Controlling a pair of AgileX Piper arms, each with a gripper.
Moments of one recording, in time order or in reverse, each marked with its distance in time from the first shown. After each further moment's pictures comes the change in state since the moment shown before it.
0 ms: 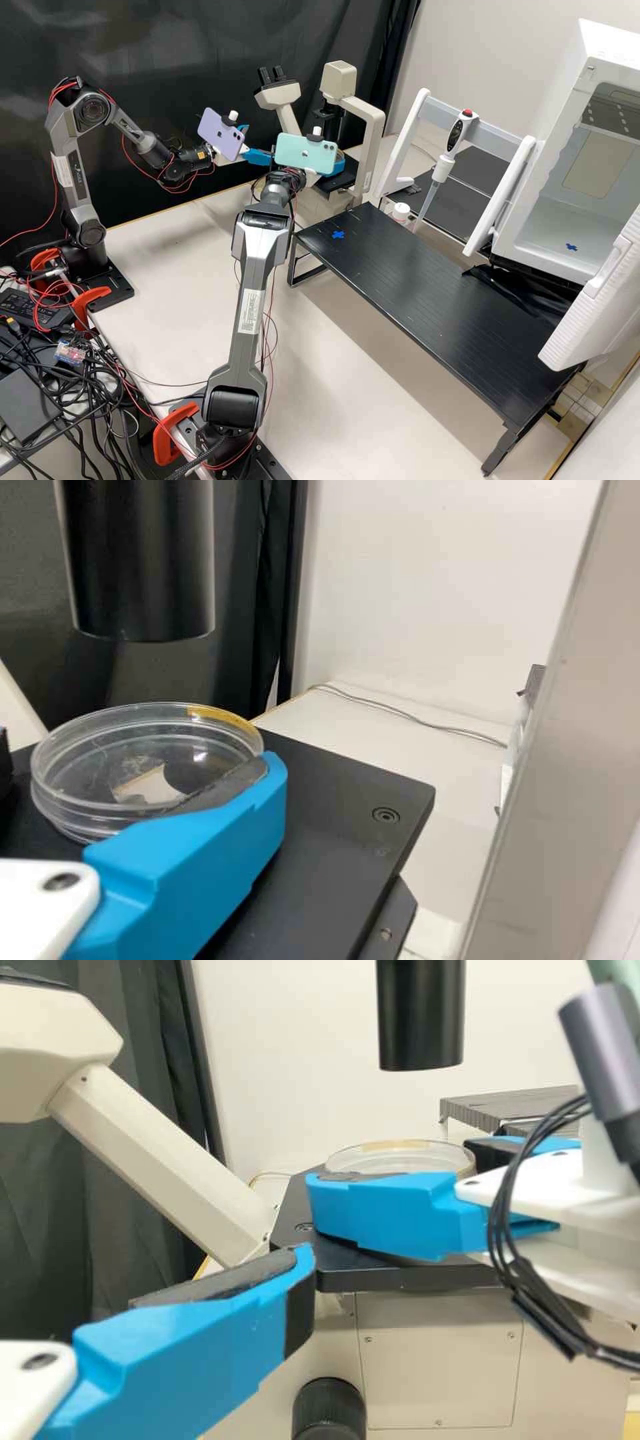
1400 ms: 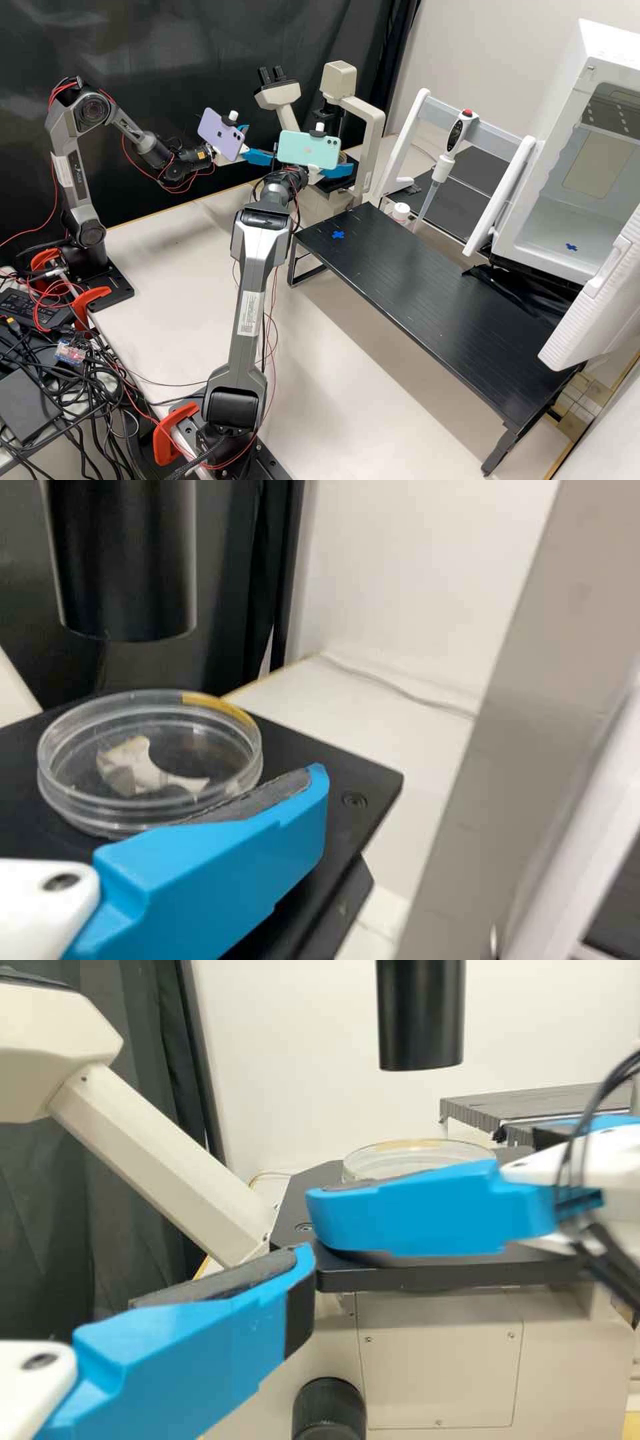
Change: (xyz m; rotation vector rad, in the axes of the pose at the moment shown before) left arm 0.000 0.000 0.000 0.000 0.000 0.000; right arm -0.011 0.010 0.000 -0.040 0.015 0.071
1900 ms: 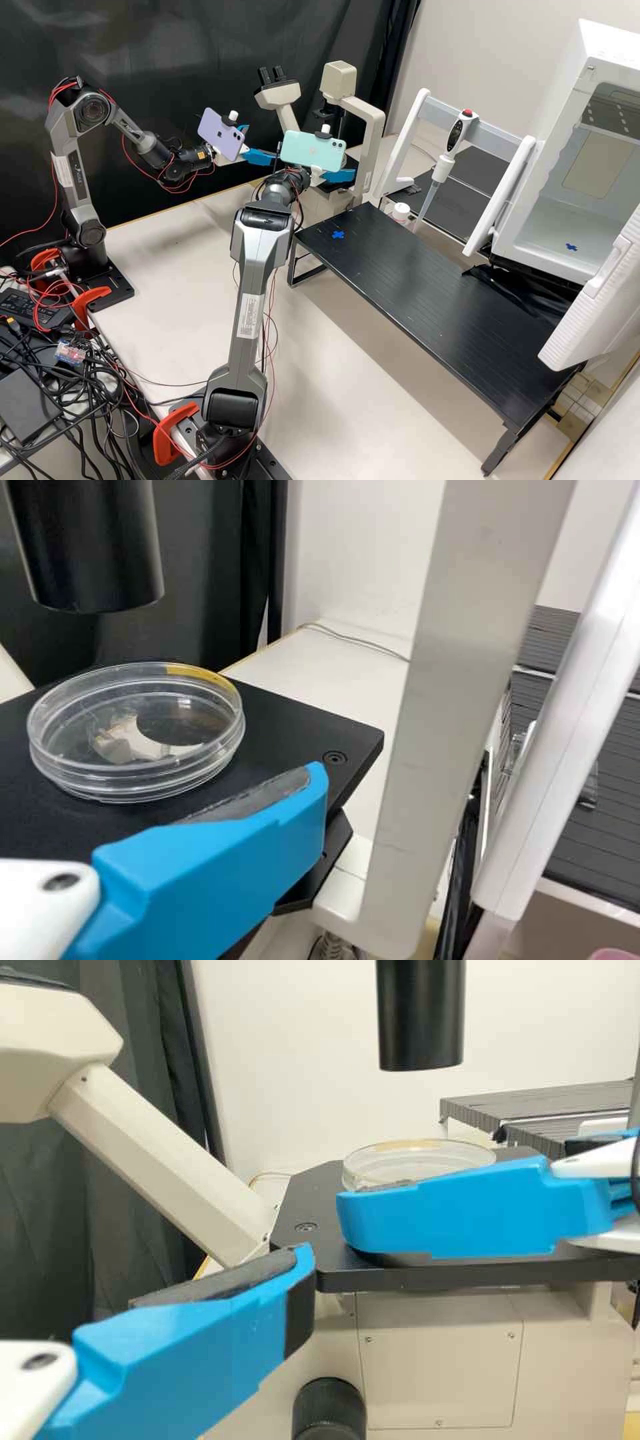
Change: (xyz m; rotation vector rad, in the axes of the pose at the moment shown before) left arm 0.000 0.000 0.000 0.000 0.000 0.000; right arm -0.016 0.013 0.005 0.043 0.009 0.010
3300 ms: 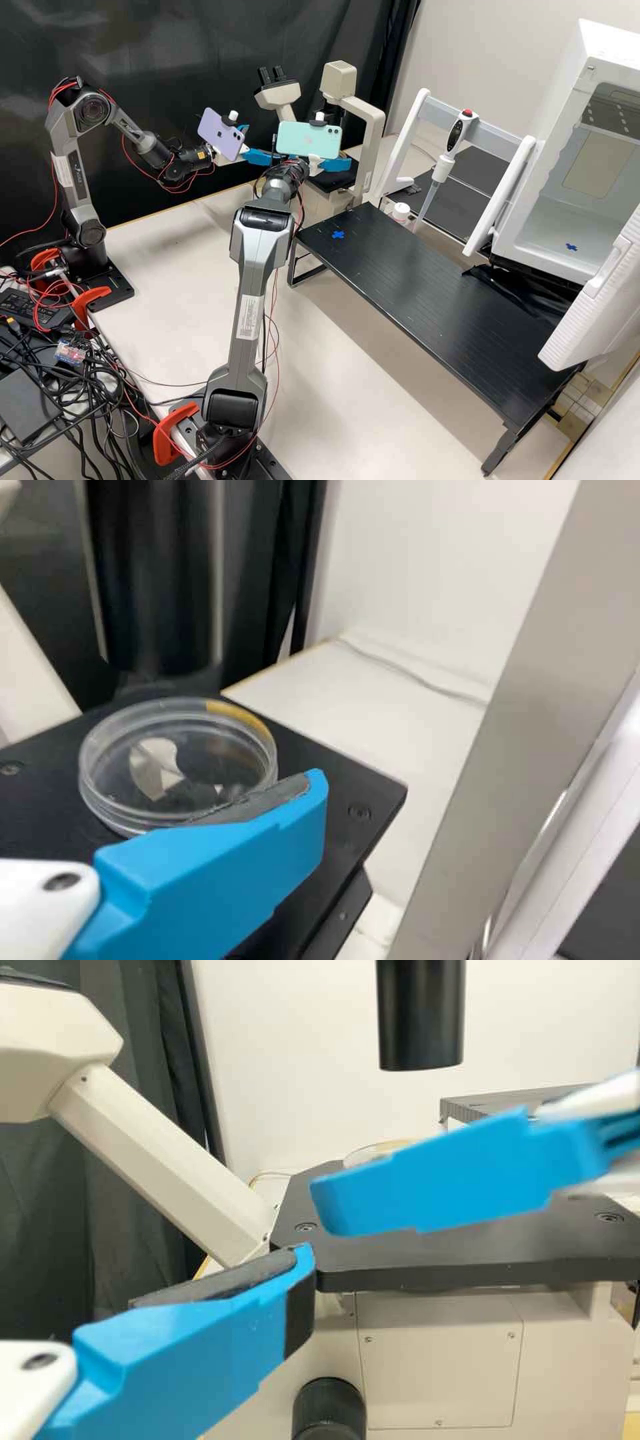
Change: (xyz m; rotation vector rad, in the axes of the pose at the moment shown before) left arm 0.000 0.000 0.000 0.000 0.000 0.000; right arm 0.000 0.009 -0.015 -0.044 0.056 -0.023
